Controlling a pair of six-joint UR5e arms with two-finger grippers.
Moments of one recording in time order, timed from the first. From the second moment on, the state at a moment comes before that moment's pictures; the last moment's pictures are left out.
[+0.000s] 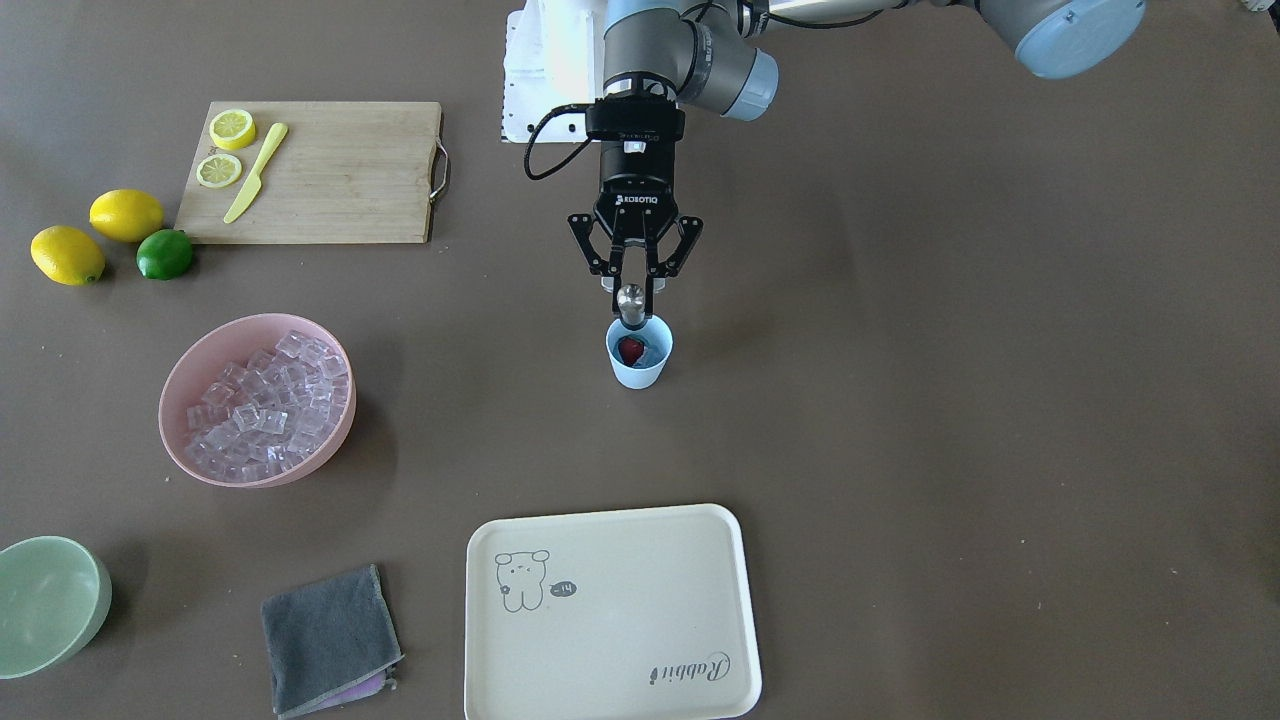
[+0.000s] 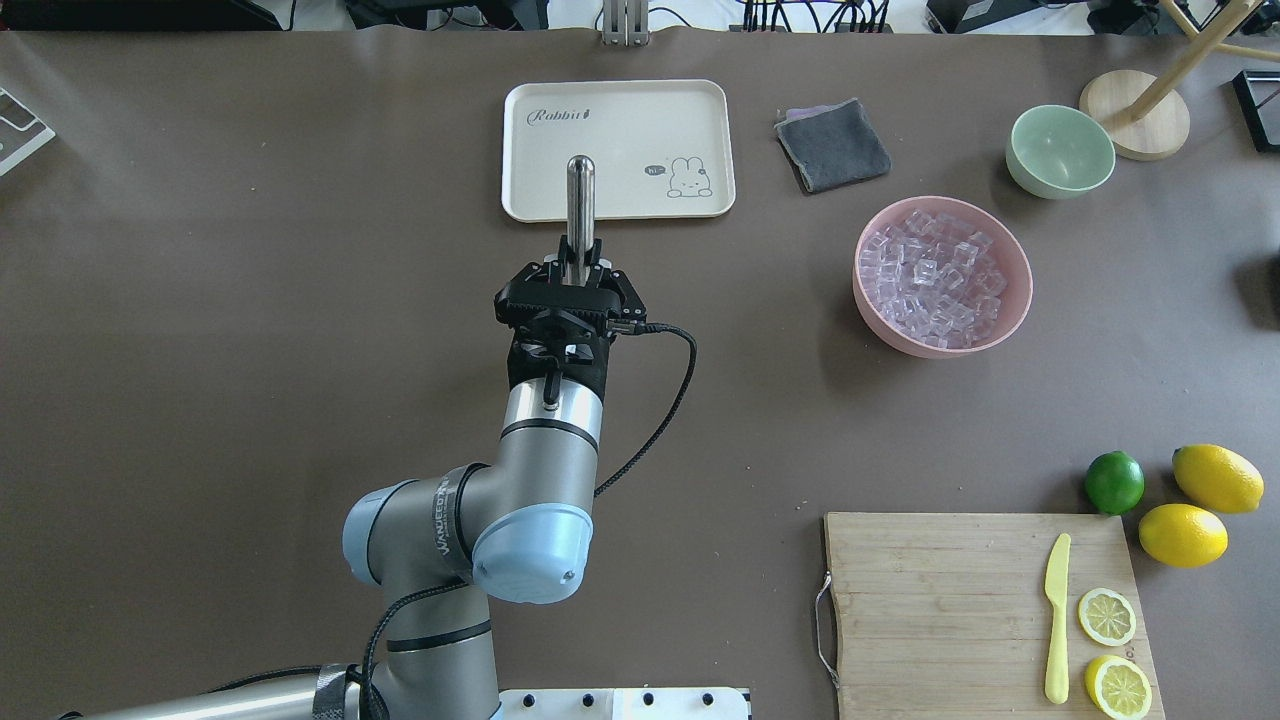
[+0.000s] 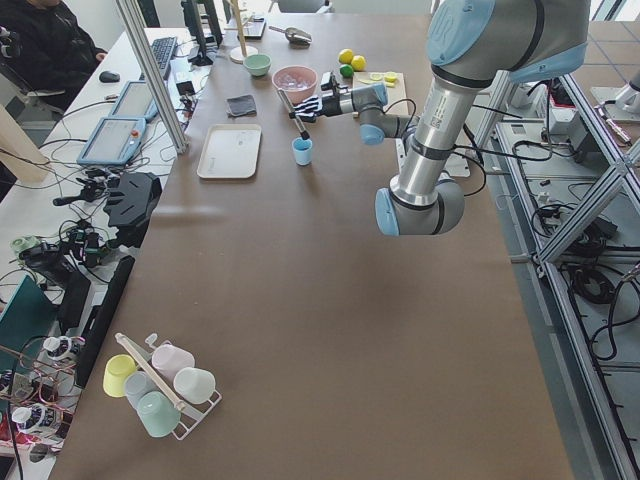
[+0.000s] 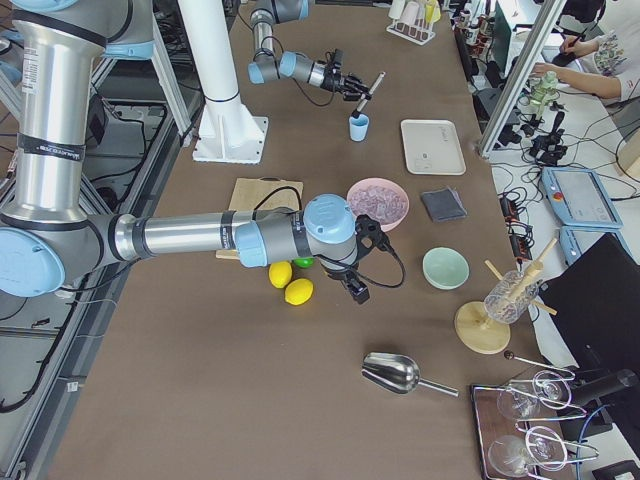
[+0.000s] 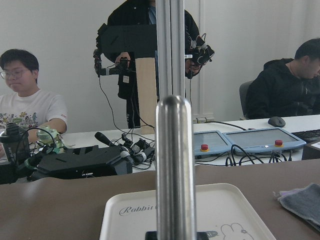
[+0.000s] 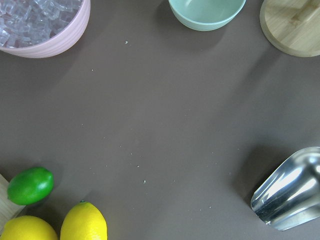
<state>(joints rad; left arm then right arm) -0.24 -2.25 -1.59 -2.12 -0.52 -1.04 1.57 -1.76 1.87 -1.43 2.47 -0.48</state>
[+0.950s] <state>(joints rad) -0.25 -2.25 -1.54 -2.18 -0.58 -1.04 1.58 -1.81 1.91 -1.43 2.47 -0.48</state>
